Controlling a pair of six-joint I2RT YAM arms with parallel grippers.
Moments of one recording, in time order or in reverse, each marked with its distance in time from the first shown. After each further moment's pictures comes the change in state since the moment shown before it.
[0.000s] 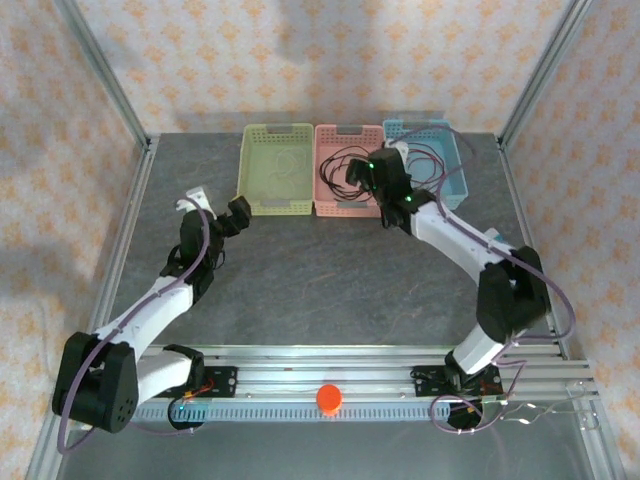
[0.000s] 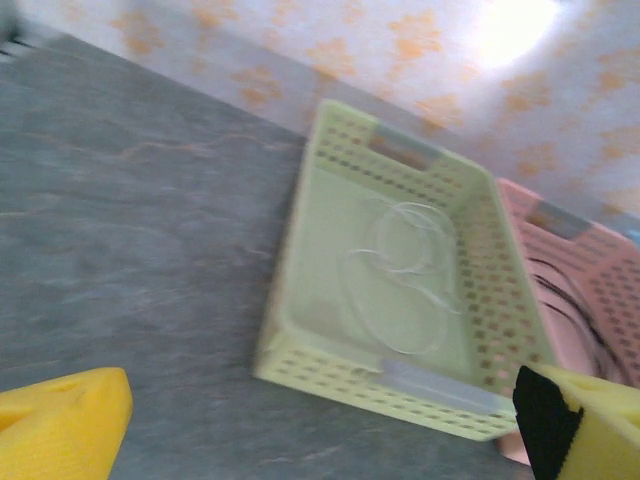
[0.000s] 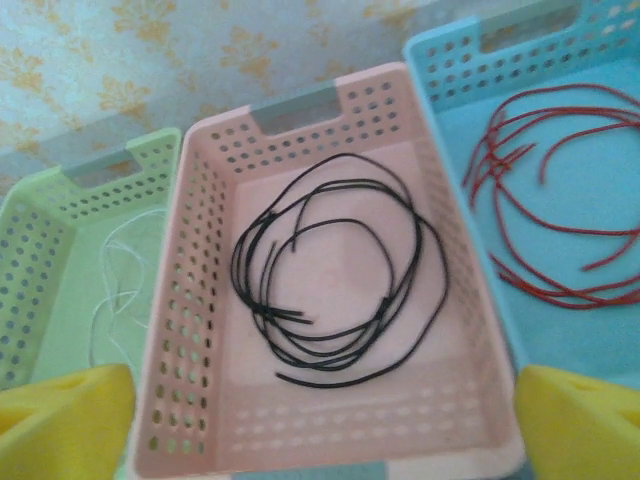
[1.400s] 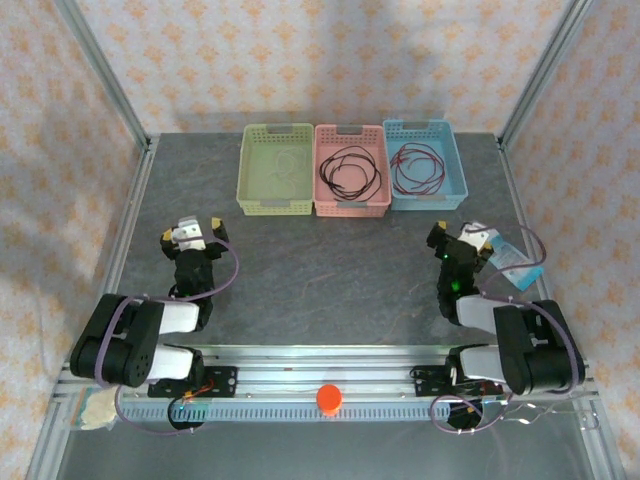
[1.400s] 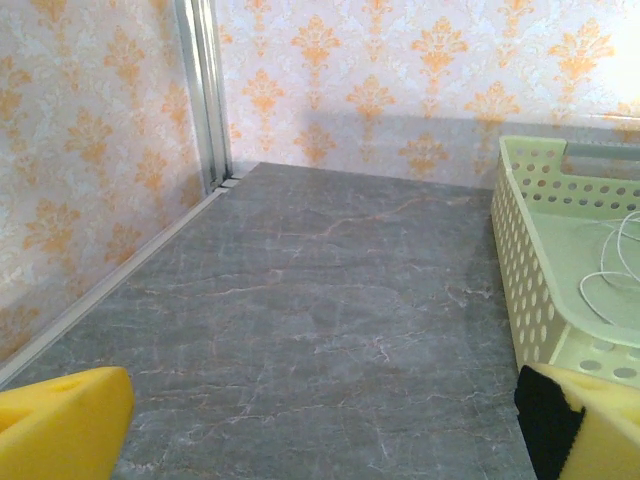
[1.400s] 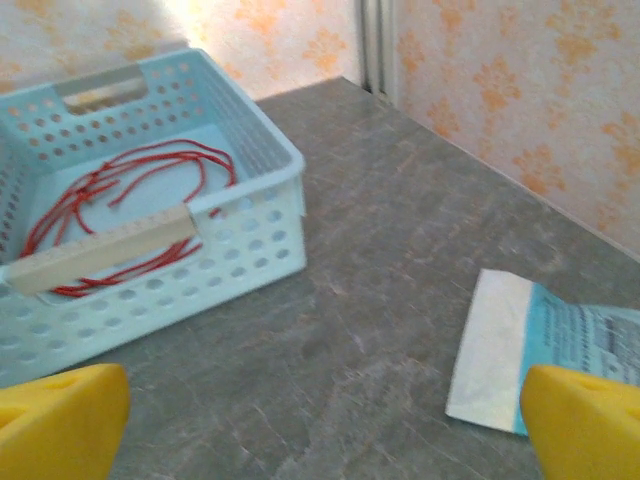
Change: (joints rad) left arm 0.104 0.266 -0.365 0.856 -0.170 0.441; right arm -0.375 -0.291 -0.988 0.970 0.130 -0.281
